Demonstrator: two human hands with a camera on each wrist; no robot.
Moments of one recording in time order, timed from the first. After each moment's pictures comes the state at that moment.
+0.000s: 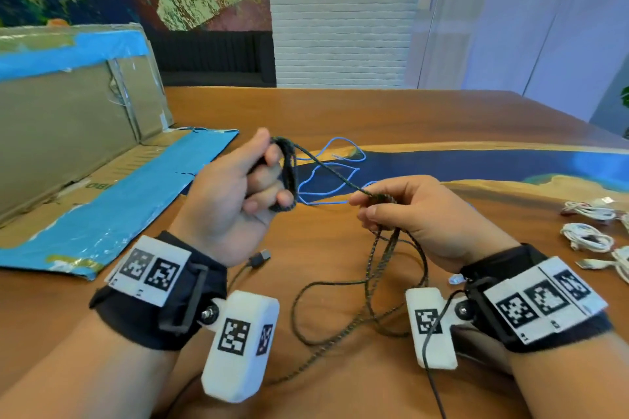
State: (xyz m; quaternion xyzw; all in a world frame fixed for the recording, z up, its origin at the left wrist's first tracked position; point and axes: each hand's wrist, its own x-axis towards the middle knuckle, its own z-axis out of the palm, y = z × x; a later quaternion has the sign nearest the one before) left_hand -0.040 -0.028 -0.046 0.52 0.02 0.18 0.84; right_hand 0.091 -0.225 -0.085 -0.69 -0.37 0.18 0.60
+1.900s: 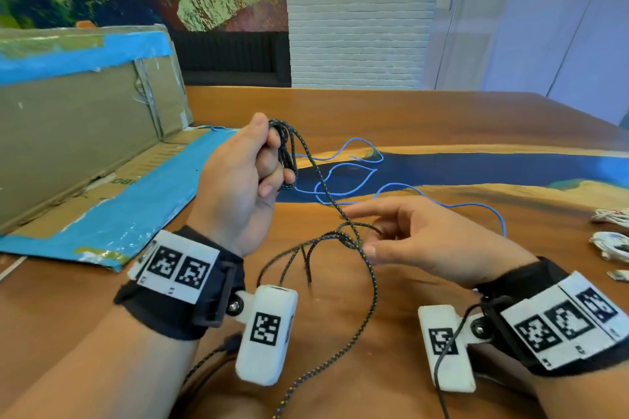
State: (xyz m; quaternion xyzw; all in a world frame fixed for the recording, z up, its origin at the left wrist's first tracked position) left_hand -0.040 -0.019 -0.045 0.53 0.03 0.32 0.78; right_hand 0.075 -0.219 -0.083 -0.71 -0.47 0.25 0.46
